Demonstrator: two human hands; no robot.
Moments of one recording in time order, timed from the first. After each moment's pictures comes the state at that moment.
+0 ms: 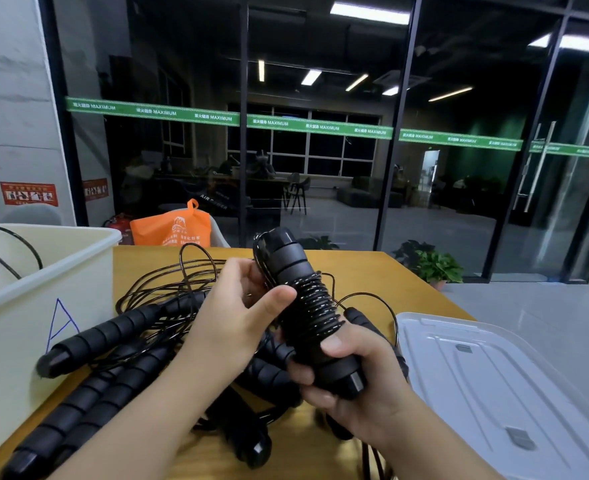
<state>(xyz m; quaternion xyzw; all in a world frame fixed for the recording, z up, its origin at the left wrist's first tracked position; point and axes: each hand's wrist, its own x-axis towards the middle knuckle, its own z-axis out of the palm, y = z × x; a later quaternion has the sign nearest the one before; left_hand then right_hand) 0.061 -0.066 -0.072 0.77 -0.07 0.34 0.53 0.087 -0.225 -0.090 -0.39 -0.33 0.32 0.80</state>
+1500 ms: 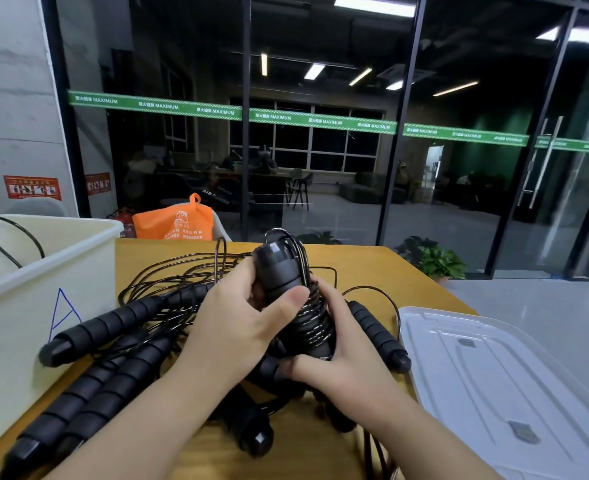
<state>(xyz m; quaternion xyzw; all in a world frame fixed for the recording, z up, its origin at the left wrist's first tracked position) 0.050 -0.074 -0.074 0.80 -0.09 0.37 0.47 0.082 -0.224 -0.092 -0.72 -0.36 0.02 0.59</state>
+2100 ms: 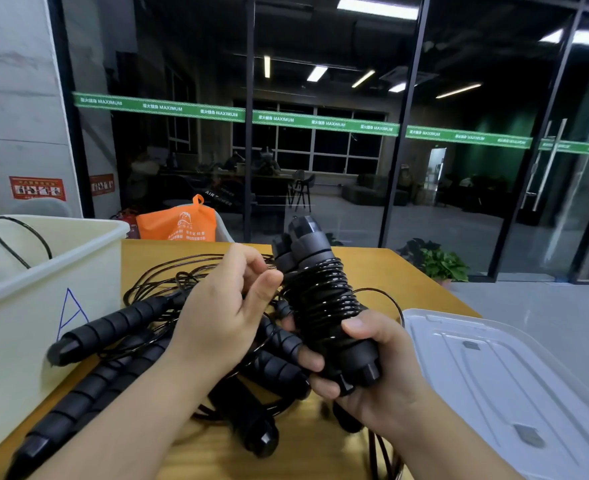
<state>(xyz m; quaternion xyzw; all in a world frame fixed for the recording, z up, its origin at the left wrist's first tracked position) 0.055 -0.053 -0.075 0.81 -0.11 0.45 0.36 0.086 -0.227 -0.088 -0.38 -0.33 0.34 0.79</state>
